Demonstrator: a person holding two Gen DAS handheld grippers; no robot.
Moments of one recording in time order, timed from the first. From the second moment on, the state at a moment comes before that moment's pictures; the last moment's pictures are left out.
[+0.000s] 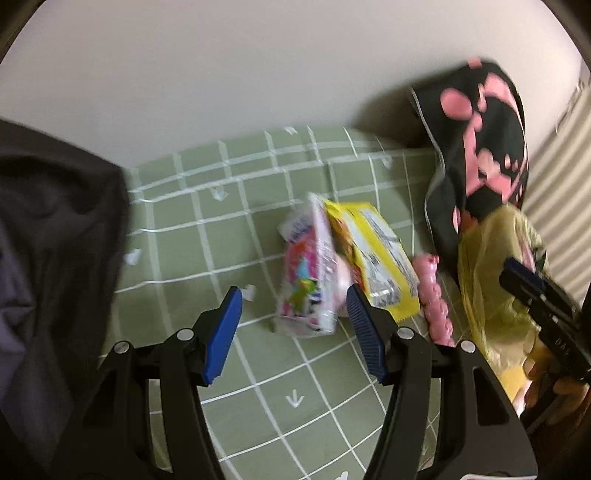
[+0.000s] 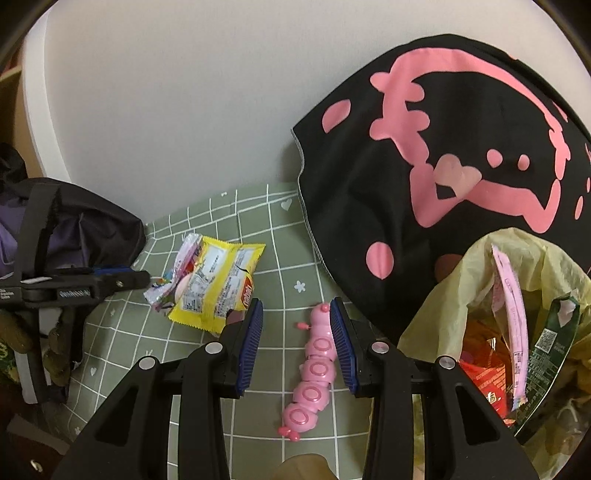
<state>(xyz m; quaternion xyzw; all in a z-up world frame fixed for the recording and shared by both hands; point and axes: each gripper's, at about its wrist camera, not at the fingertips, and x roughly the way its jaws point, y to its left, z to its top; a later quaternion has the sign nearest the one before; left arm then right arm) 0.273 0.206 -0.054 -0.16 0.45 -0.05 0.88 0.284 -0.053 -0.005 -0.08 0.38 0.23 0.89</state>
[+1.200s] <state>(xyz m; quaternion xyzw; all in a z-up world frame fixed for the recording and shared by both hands) 0.260 0.273 -0.060 -0.22 0.46 0.01 0.86 0.318 0.049 -0.059 -0.10 0.43 0.32 0.84</state>
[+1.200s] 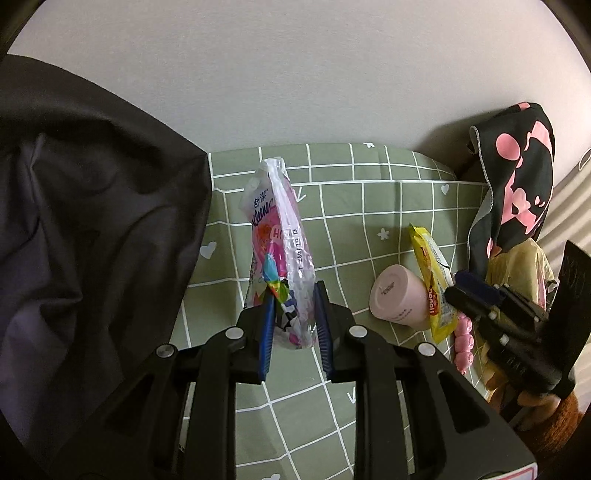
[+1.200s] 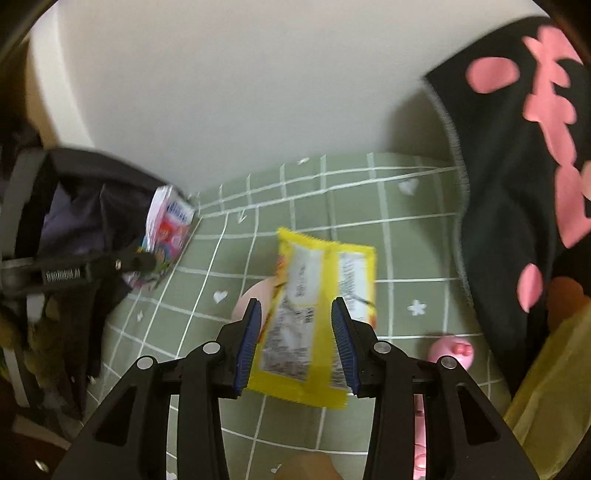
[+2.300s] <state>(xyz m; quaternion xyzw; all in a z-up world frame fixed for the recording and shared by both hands) 0.264 0.215 0.000 -0.17 0.42 -0.06 0.89 0.283 -0.018 0.024 -0.13 0.35 0.25 0.90</state>
